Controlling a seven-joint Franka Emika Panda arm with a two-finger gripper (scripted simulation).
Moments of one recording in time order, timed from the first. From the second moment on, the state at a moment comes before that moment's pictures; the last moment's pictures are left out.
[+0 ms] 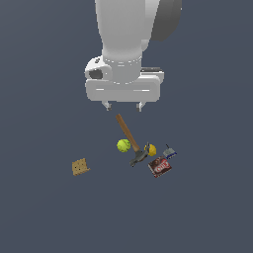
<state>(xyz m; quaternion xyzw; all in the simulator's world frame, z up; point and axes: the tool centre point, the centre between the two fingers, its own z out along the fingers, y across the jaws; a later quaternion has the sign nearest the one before) 0.002 -0.008 0.323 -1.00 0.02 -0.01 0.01</state>
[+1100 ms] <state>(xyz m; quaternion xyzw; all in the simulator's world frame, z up) 0.002 0.010 0.293 -1.00 -0.04 0.00 -0.01</state>
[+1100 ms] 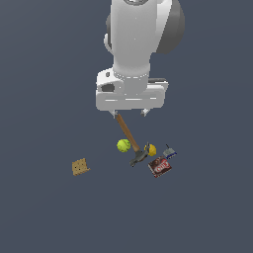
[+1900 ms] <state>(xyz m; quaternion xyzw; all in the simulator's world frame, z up) -0.004 -0.004 0.177 -0.98 -0.18 0.00 0.00</state>
